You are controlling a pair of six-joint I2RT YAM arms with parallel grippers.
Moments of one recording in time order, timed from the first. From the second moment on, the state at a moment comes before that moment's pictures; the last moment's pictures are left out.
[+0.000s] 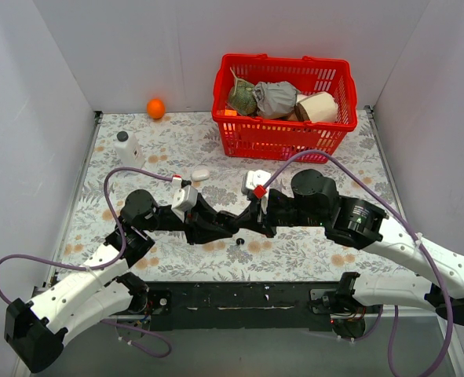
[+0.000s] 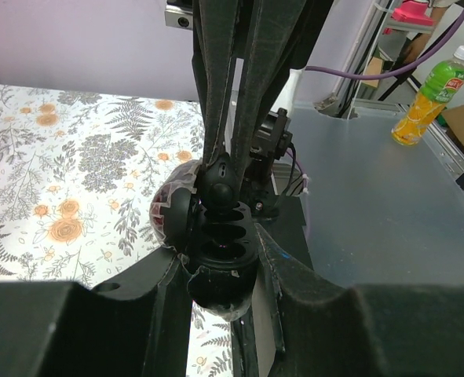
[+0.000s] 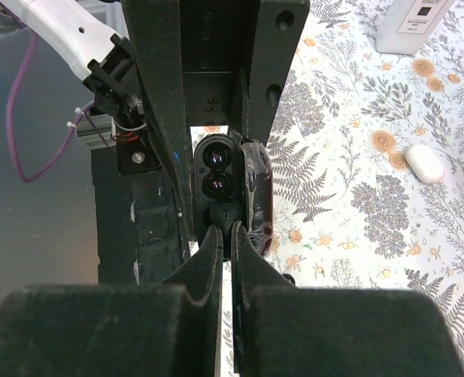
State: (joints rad) left arm -0.68 0.79 0.59 0.34 0.94 -0.24; right arm 1.13 1.02 1.20 -0.50 -0.30 -0.09
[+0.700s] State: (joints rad) left arm -0.68 0.76 0.56 0.39 0.88 -0.27; right arm 1.13 1.02 1.18 -0.47 -0.30 -0.07
